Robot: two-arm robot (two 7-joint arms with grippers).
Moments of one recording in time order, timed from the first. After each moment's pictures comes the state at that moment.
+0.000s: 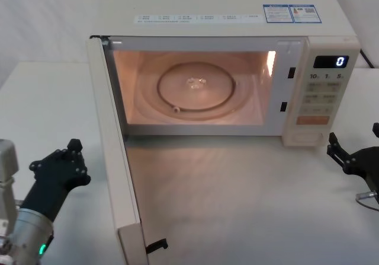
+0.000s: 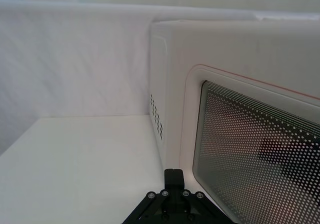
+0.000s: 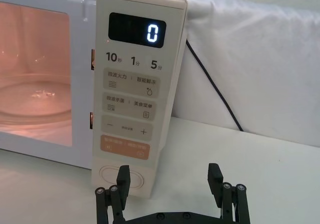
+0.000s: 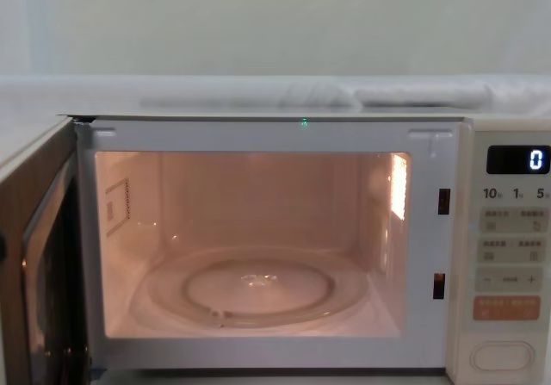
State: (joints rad) left arm 0.28 0.25 -0.02 -1.87 -0.28 -0.01 -0.10; right arm -0.11 0.16 -0.05 -1.70 0.00 -0.04 0.10
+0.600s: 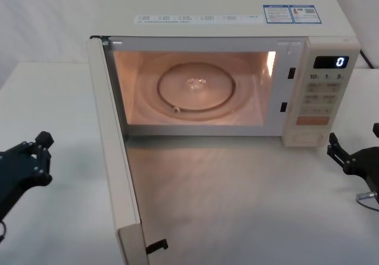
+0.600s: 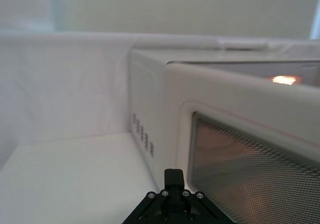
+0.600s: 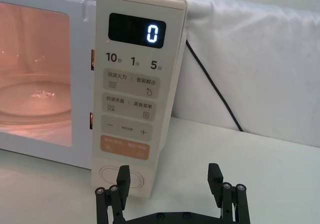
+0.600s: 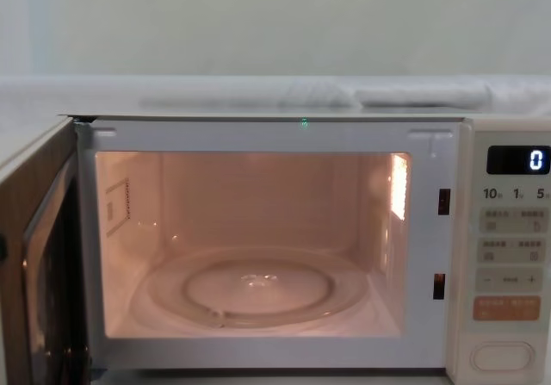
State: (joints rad) left arm 0.38 0.41 -0.20 -1.95 -0.49 -0.01 -0.35; right arm -0.11 0.16 -0.05 -1.70 0.00 -0.04 0.10
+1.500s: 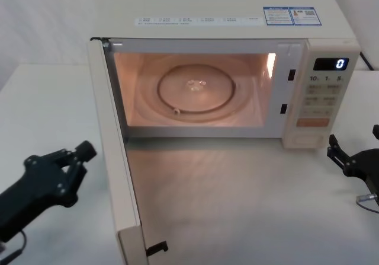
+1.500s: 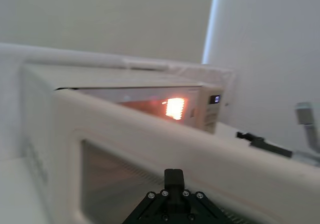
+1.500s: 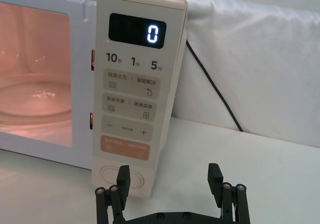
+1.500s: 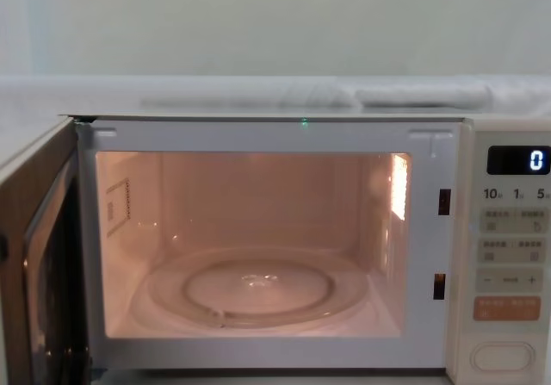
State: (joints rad) left arm 0.45 0.56 -0.18 -2.04 -0.75 0.00 -0.62; right arm -0.11 0.16 -0.05 -1.70 0.00 -0.04 0.10
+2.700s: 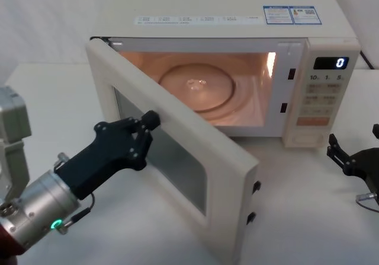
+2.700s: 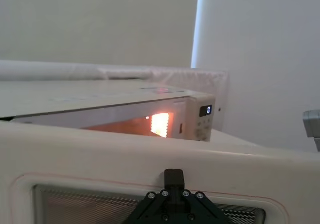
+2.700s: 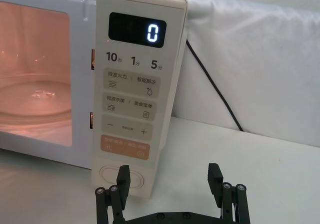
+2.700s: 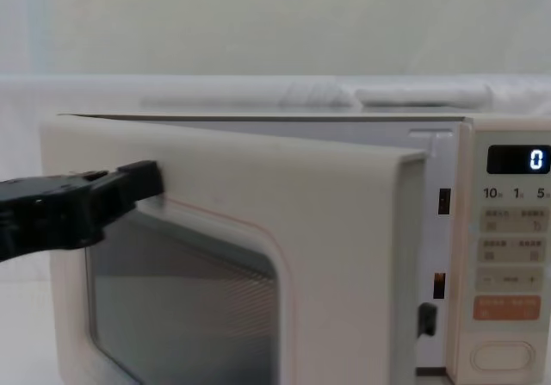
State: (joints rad) left arm 0.14 0.56 0.13 -1.96 -0.65 0.01 -0.46; right arm -0.11 0.16 -0.05 -1.70 0.00 -0.04 0.10
